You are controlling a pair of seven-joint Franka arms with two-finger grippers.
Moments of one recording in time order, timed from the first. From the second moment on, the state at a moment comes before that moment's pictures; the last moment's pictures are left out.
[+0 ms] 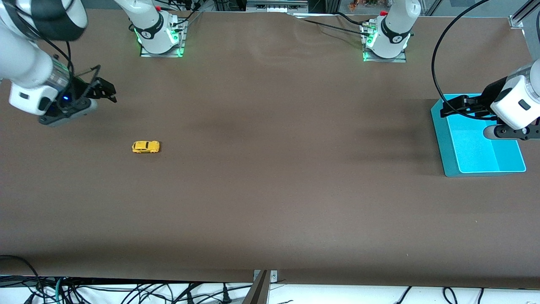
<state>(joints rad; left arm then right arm) -0.01 0.17 -0.01 -1.44 -0.07 1.42 -0.05 -0.11 -0.05 0.17 -2.00 0.01 1.83 -0.45</state>
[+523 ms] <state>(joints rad) -0.01 0.17 -0.01 -1.44 -0.07 1.41 0.09 -0.11 0.09 0.16 -2.23 0.01 2.25 -1.02</state>
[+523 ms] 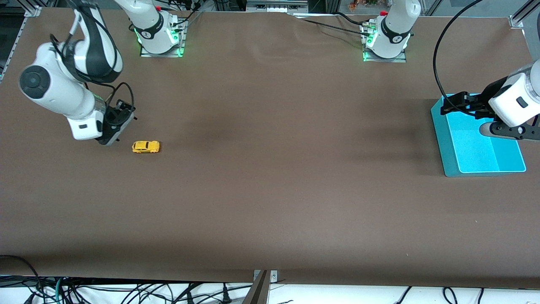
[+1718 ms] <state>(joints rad) -0.04 0.21 -0.02 -1.44 0.03 1.40 0.70 -0.13 0.31 0.16 -2.38 0.01 2.75 -1.58</state>
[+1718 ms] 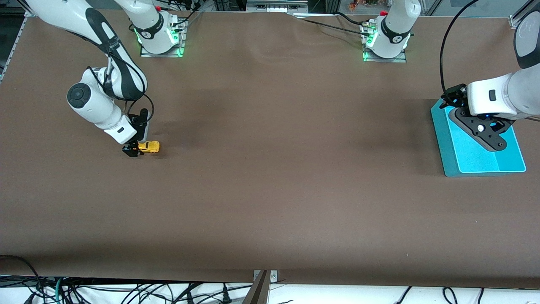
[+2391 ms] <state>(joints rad) -0.05 0.23 -0.02 -1.44 0.03 1.38 0.93 -0.13 0.32 0.17 -2.38 0.01 2.77 -1.60</state>
